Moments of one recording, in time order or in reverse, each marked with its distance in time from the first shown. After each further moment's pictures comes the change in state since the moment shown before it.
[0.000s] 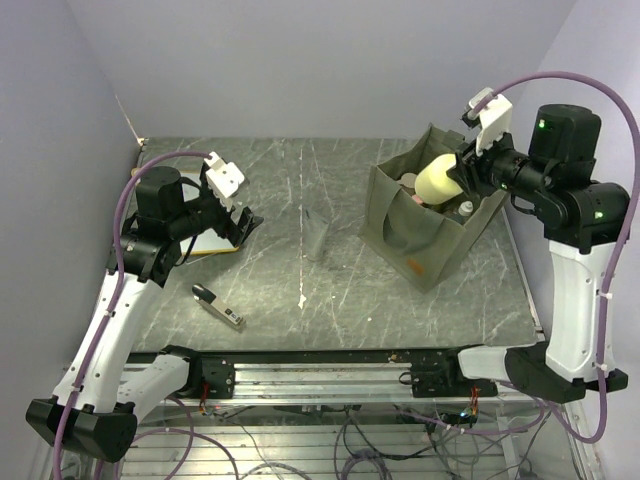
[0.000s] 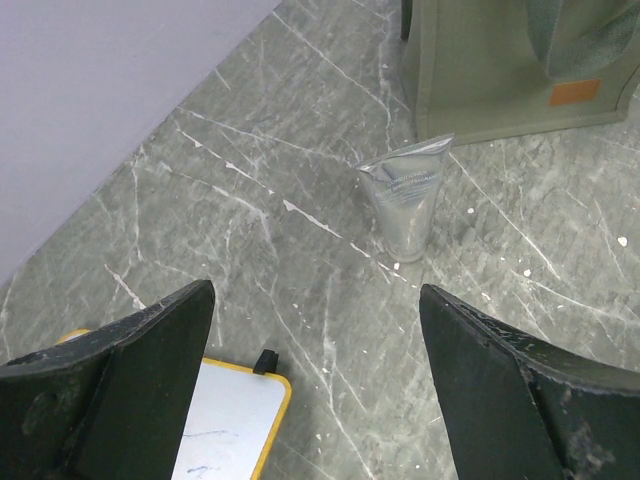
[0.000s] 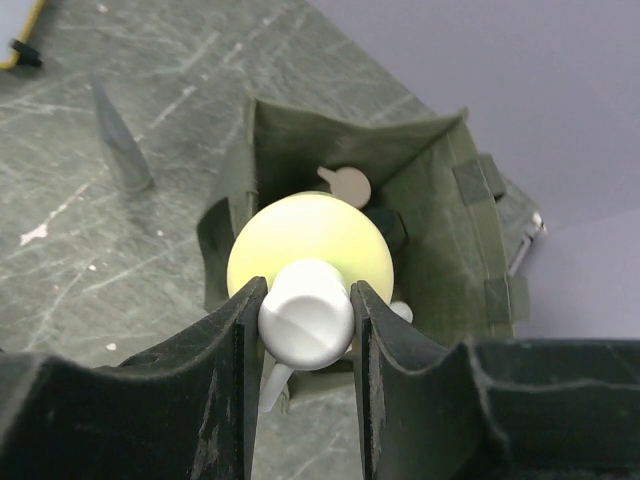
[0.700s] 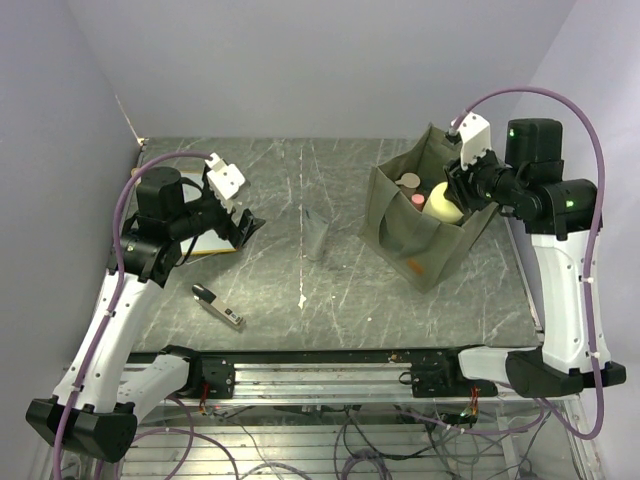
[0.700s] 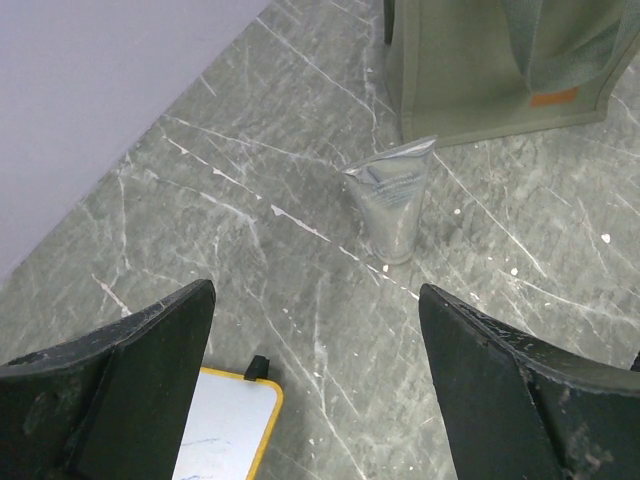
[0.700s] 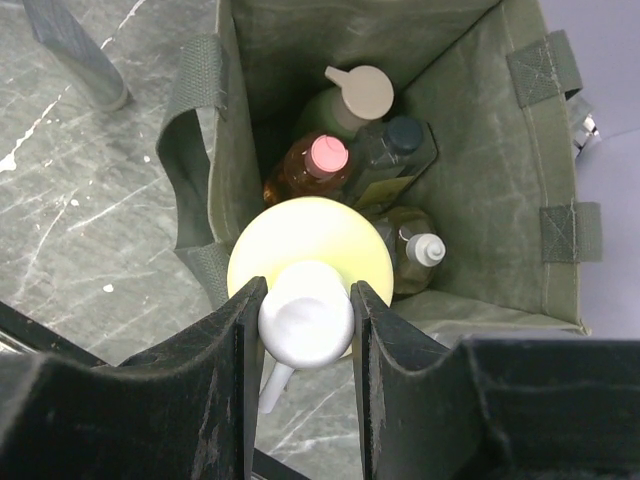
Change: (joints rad) left arm 0.000 0.000 -0.002 0.001 0.031 0.000; right arm -0.020 -0.030 -0.232 -0.008 0.101 0.002
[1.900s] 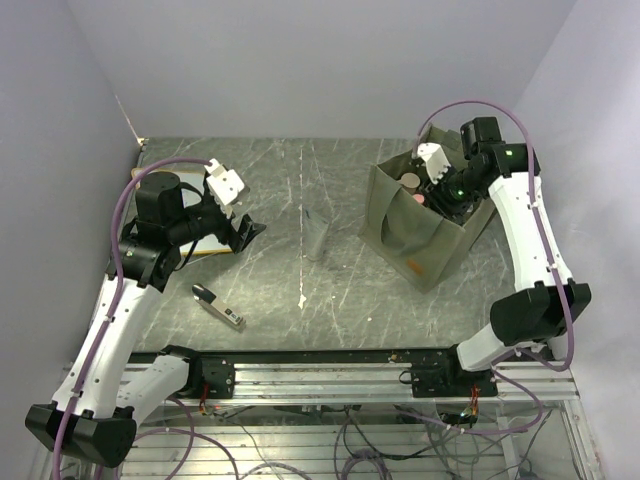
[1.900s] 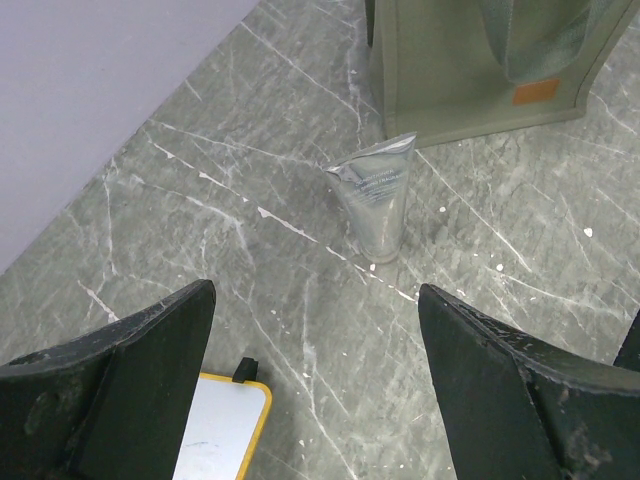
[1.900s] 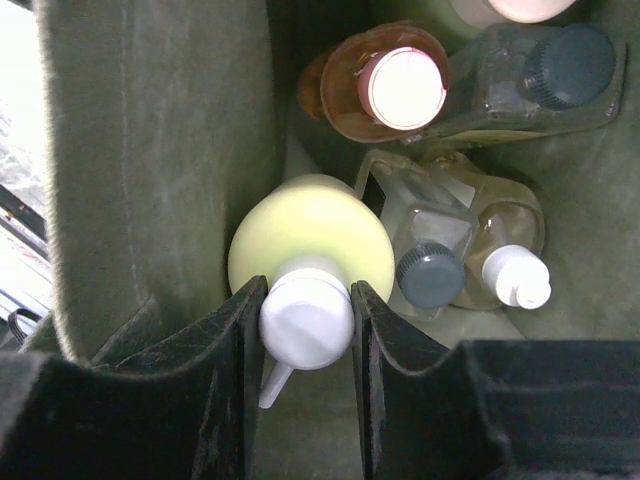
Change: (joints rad) left arm 0.000 -0.028 -0.031 0.001 0.037 0.000; right arm -0.079 0.276 -0.115 -0.125 -0.086 -0.262
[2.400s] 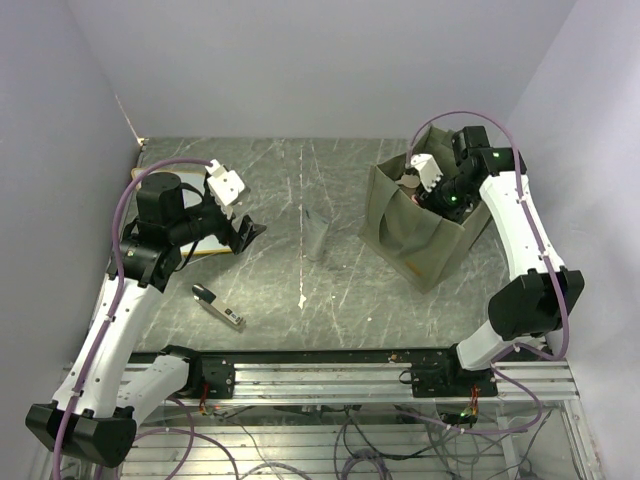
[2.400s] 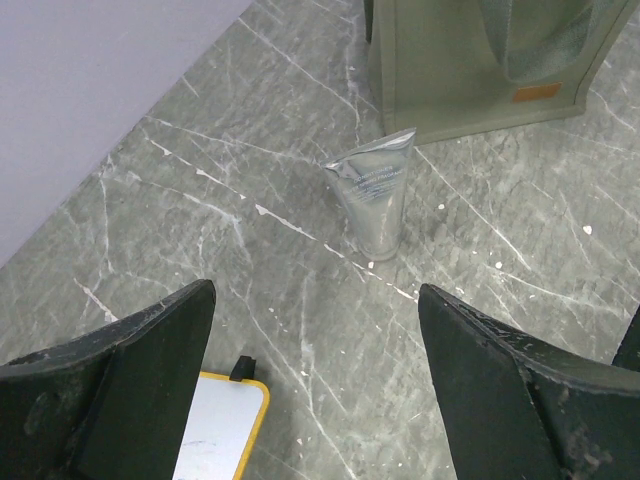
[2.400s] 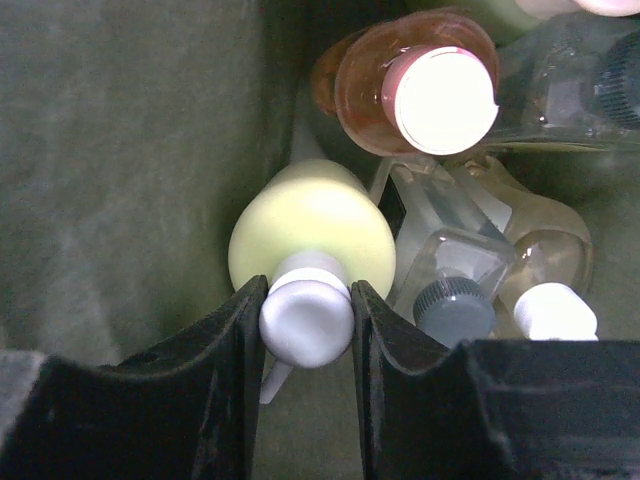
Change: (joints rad) left arm 0.000 0.000 -0.008 0.002 0.001 0.000; right arm -0.003 0.047 -0.081 0.030 -0.014 -0.041
